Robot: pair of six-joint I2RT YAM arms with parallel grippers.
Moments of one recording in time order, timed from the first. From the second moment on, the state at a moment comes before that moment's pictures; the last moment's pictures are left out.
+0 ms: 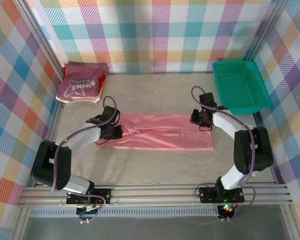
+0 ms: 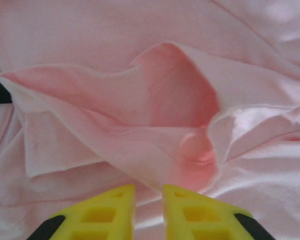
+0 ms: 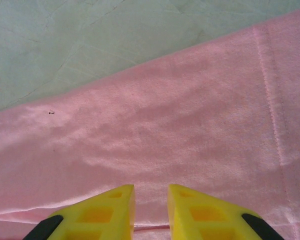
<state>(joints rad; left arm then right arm) -0.37 1.43 0.85 -0.55 -0.03 -0.35 0.22 1.61 1.01 -0.48 -0.07 0.51</state>
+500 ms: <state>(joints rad) -0.37 1.49 0.93 -0.50 0.00 -0.37 0.04 1.69 1.06 -0.53 -0.11 0.53</state>
